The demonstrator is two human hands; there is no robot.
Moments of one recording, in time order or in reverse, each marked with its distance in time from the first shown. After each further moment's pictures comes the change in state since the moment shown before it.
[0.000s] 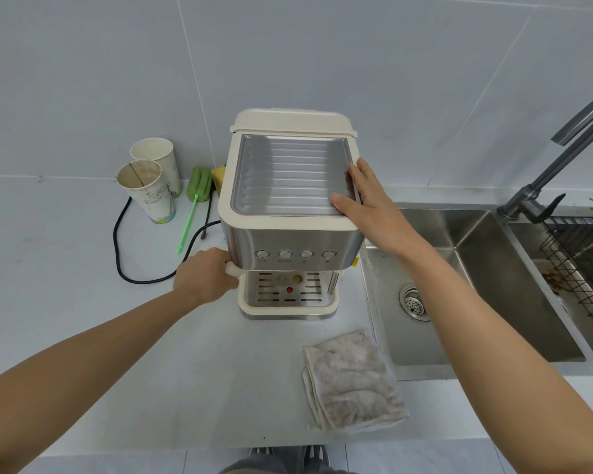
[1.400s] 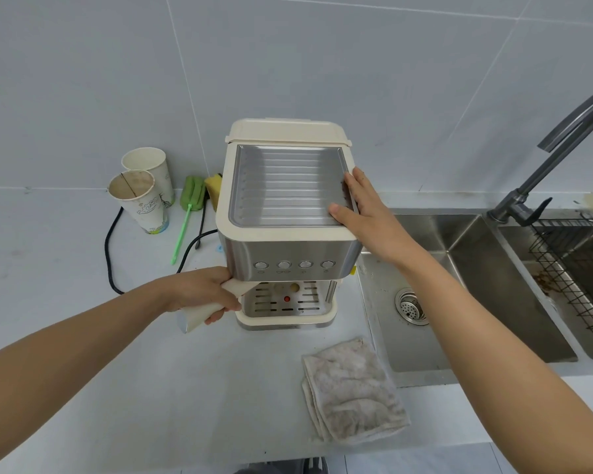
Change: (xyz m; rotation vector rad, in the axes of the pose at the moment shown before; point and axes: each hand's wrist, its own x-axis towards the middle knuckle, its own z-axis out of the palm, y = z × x) left_hand -0.008 0.001 -0.040 -0.411 -0.741 0.048; right_hand 0.001 0.003 0.002 0.038 0.018 -0.003
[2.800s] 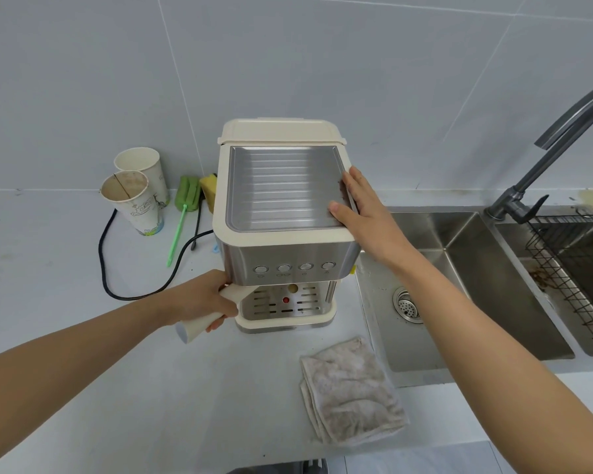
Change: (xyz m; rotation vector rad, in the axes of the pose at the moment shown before) left_hand 0.005 -0.001 0.013 0.029 0.125 0.064; right_hand 0.003 0.004 0.003 0.056 0.064 0.037
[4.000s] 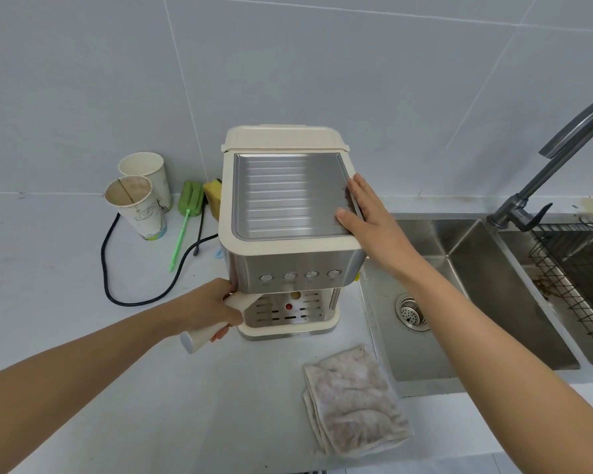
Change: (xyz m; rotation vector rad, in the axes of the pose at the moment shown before) left_hand 0.000 -0.001 0.001 0.018 0.009 -0.009; right_hand 0.006 0.007 0.001 0.037 0.018 -0.004
